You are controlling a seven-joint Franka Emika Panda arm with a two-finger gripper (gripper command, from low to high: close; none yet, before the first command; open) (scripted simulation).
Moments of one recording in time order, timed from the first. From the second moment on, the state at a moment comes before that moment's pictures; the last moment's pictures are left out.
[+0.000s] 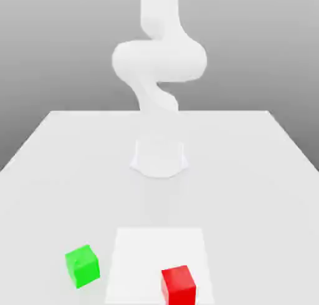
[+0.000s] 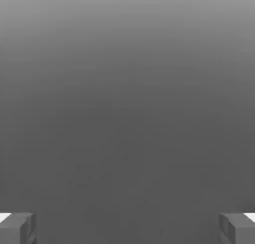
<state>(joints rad) 0.01 -0.71 -0.01 -2.31 0.01 2.33 0.78</state>
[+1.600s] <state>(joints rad) -0.05 0.11 -0.17 -2.53 0.02 2.63 0.58</state>
